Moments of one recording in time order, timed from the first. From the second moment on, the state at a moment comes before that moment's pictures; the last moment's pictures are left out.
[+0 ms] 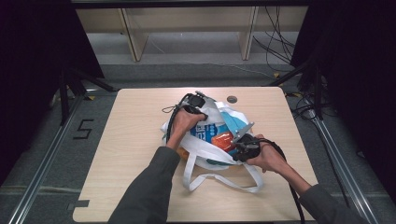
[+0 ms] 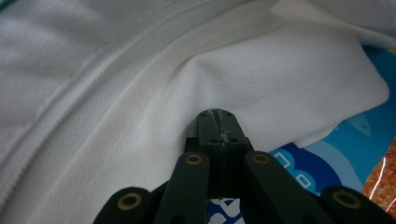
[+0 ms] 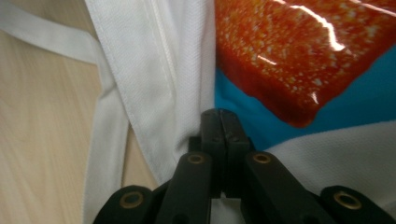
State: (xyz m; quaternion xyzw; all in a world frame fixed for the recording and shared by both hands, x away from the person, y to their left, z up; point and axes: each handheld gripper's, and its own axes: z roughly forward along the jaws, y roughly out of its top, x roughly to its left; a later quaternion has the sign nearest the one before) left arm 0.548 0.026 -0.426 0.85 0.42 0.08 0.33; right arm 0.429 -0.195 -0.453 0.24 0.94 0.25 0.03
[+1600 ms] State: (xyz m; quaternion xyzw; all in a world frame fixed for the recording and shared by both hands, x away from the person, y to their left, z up) left arm 0.554 0.067 -0.442 0.83 0.45 0.10 0.30; right arm 0.452 -0.208 -0.419 0.26 0.92 0.26 0.08
